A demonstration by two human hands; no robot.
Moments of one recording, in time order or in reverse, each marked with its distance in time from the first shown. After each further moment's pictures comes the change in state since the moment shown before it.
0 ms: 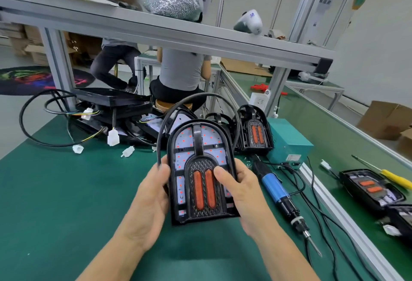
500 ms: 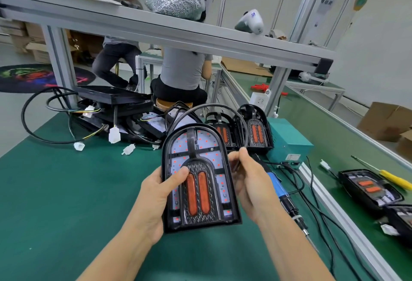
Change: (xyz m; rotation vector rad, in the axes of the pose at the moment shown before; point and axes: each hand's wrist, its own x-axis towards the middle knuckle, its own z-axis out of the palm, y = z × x) left_hand 0.000 0.006 0.014 -0.008 0.225 -0.156; right_hand 0.014 -0.011 -0.004 0.214 0.113 0.121
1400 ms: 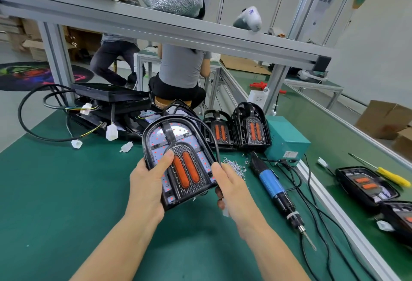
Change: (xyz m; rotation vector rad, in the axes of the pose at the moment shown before) left_hand 0.020 0.006 0.006 -0.100 0.286 0.106; right_hand -0.019 0.025 0.003 -0.509 -0.059 0.007
